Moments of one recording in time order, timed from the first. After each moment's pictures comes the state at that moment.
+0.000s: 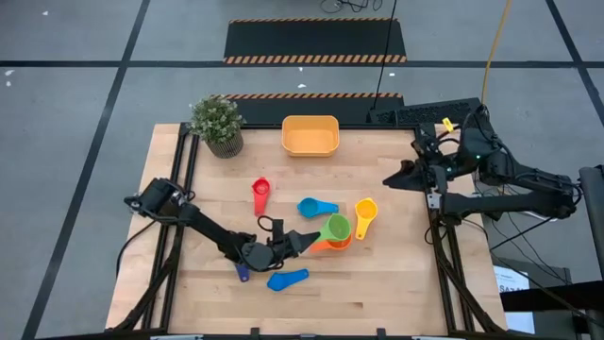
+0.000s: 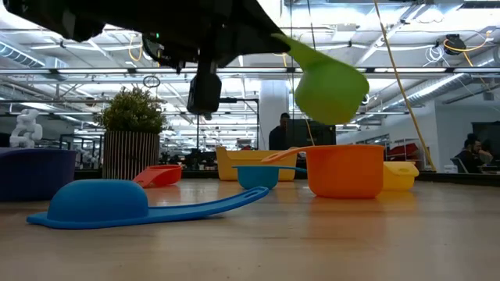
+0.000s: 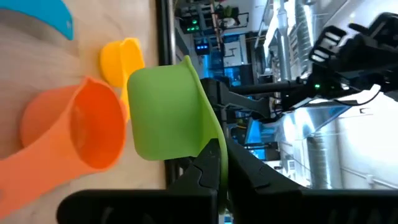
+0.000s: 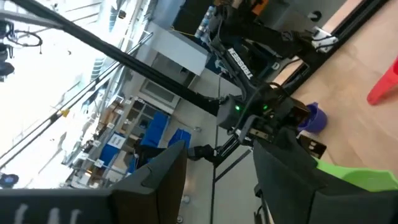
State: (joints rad) left arm -0.46 1.94 0.94 0.94 -0.84 -1.53; right arm -0.18 0.66 0.88 -0.27 -0.47 1.01
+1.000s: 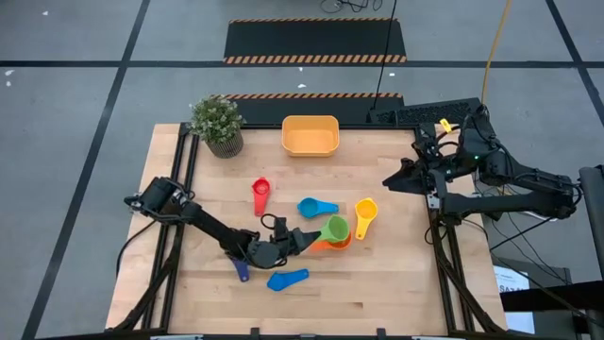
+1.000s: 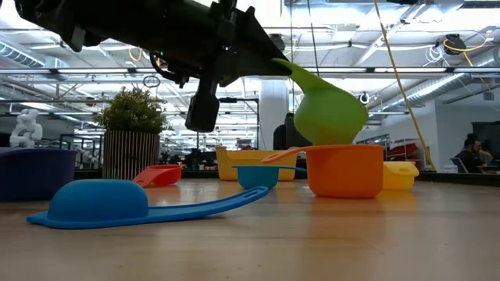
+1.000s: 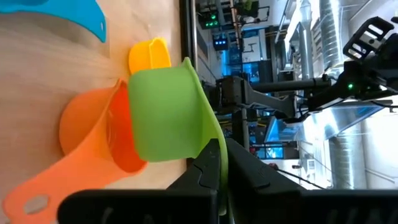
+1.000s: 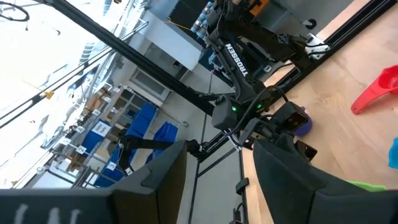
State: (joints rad) left arm -0.43 1.94 0.94 0.82 -0.79 -1.60; right arm -0.18 0.66 0.88 -0.30 -0.48 0.90
